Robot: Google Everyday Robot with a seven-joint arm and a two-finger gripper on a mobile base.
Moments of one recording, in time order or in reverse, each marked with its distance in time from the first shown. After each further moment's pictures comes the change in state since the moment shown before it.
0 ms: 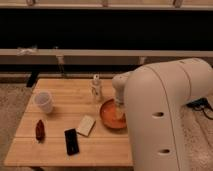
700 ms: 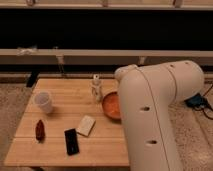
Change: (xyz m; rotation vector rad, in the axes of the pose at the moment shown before) arm 0.028 -0.053 -0.005 0.029 0.044 0.004
